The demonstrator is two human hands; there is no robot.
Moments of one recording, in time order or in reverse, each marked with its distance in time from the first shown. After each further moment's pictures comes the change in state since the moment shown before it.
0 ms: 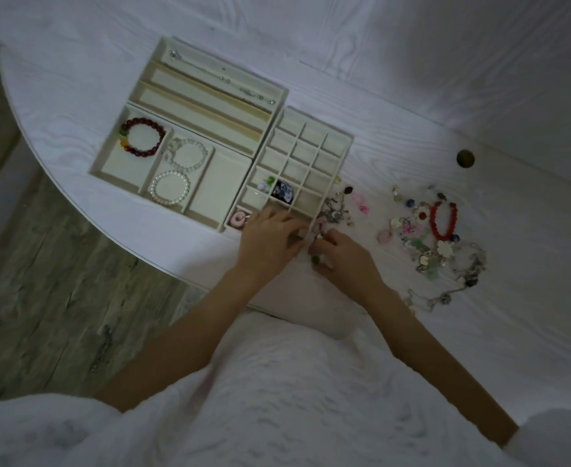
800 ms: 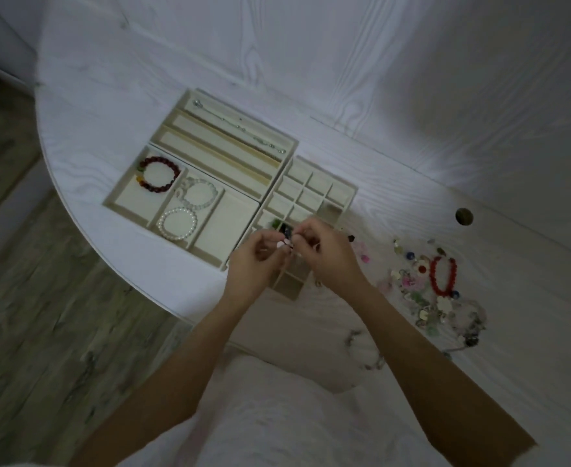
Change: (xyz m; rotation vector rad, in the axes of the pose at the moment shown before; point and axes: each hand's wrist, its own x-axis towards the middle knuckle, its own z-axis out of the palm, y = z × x) left_hand 0.010 -0.012 -0.020 -0.967 0.179 -0.577; right_hand 0.077 -0.041 -0.058 0.556 0.131 0.172
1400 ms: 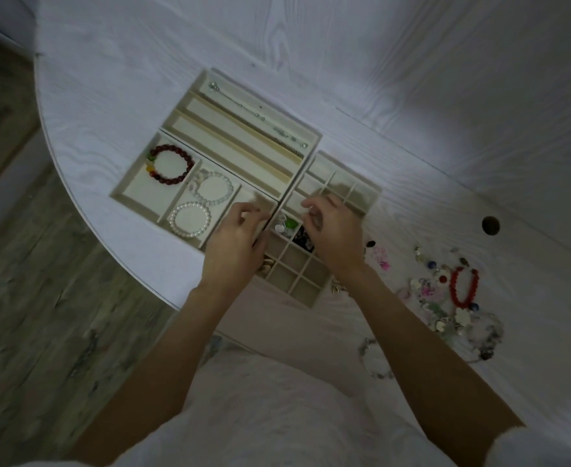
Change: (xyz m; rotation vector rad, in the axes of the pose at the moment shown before) left_hand 0.034 -0.009 -0.049 0.758 0.140 0.472; right_hand 0.057 0.009 0.029 -0.325 0.160 -0.144
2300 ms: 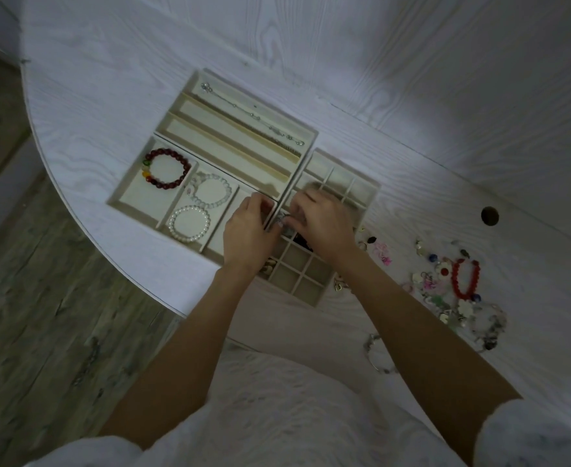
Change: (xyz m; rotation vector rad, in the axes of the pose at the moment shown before) left_hand 0.028 0.000 0.030 -0.153 -0.093 -0.254; right_hand 0.016 0.000 0.011 -0.213 -0.091 -0.196
